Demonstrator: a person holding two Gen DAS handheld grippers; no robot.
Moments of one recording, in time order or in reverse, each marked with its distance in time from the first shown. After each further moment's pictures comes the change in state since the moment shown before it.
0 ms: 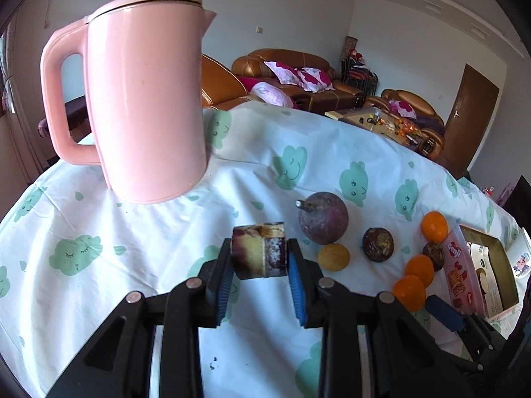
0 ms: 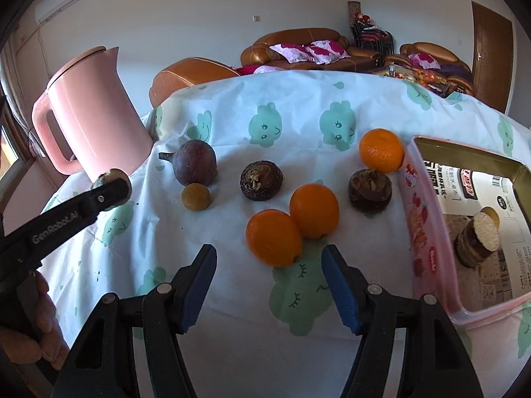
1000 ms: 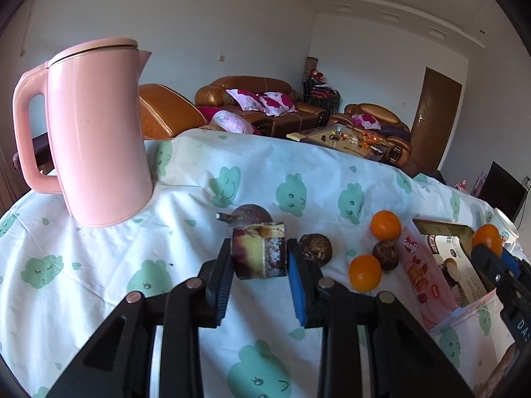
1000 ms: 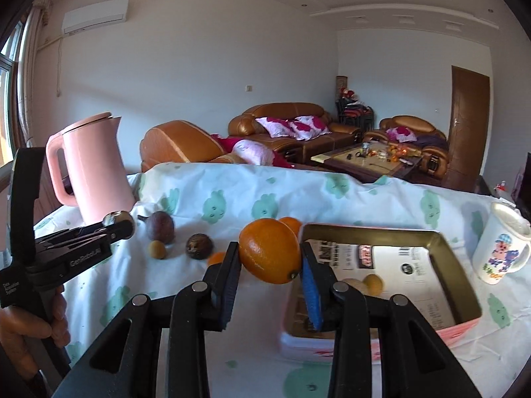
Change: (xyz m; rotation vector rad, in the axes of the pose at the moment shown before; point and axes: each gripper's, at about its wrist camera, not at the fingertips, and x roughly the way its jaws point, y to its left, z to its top) left arm -0.013 -0.051 -0.017 0.105 -0.131 -0.146; right arm -0.105 -0.059 -0.004 -0.100 -0.367 -0.145
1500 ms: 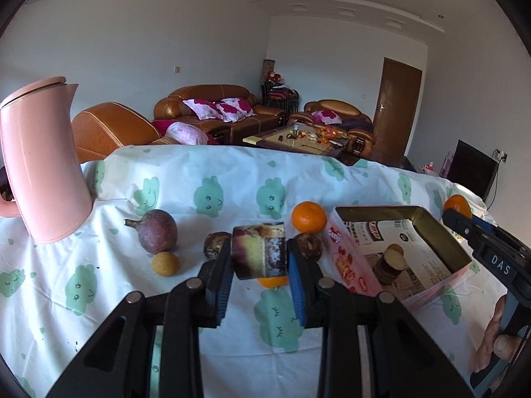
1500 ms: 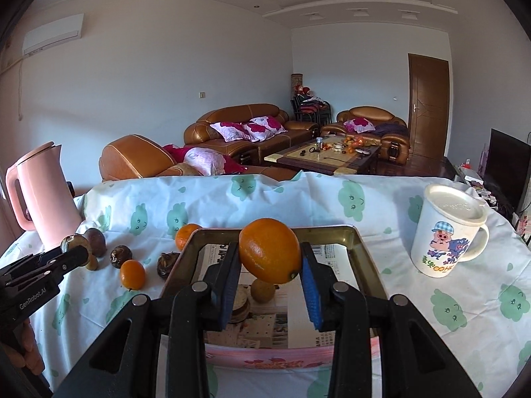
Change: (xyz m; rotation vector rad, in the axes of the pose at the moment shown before) left arm -0.014 -0.079 -0.011 0.121 -0.023 -0.139; right arm -0.009 -0.094 -0.002 0.104 -0.003 -0.137
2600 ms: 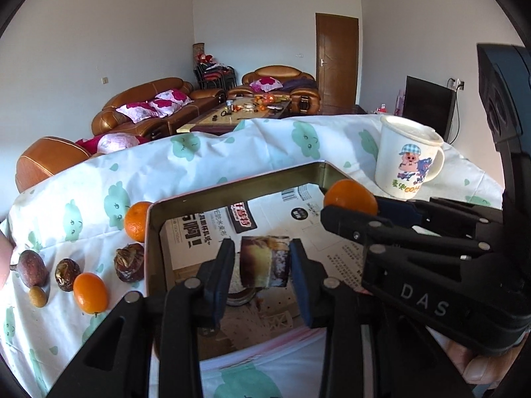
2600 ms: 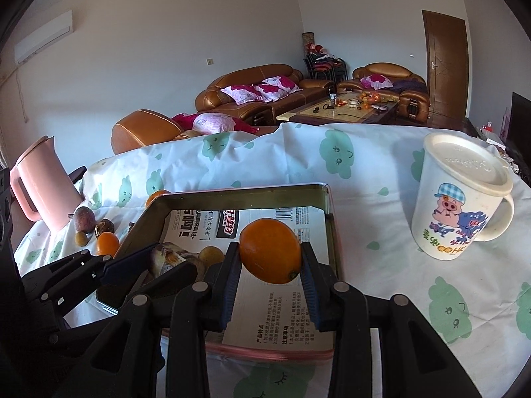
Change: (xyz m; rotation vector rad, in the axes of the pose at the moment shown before) left arm 0.056 -0.167 -0.011 0.275 0.107 -0.120; right arm 0.044 -0.068 -0.011 0.059 0.202 0.134
